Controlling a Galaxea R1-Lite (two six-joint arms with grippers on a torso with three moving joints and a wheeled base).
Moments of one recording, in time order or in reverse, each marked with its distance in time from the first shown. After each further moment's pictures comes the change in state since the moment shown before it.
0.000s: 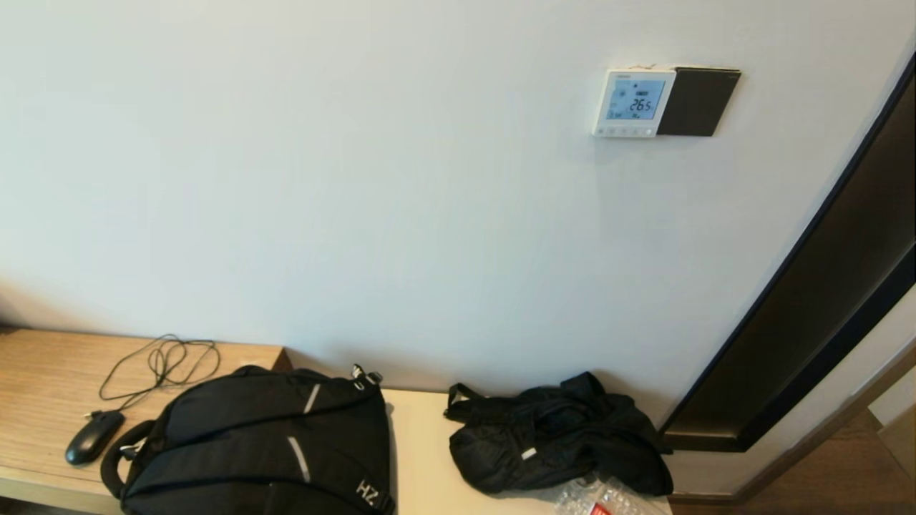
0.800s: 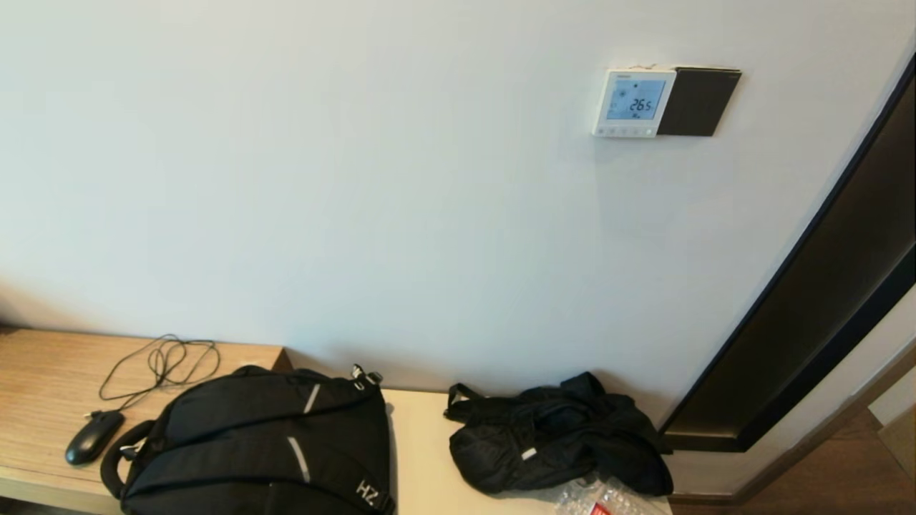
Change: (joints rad) left arm 0.000 0.000 0.000 0.000 0.000 0.001; right arm 0.000 0.000 0.001 -0.002 -0.002 0.025
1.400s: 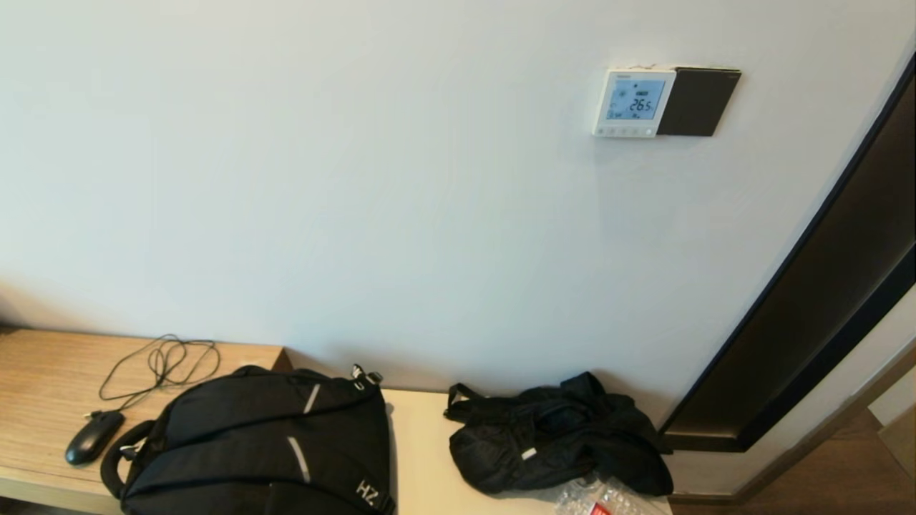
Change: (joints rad) left arm 0.000 0.000 0.000 0.000 0.000 0.000; right arm -0.001 0.000 -0.001 0.000 0.000 -0.001
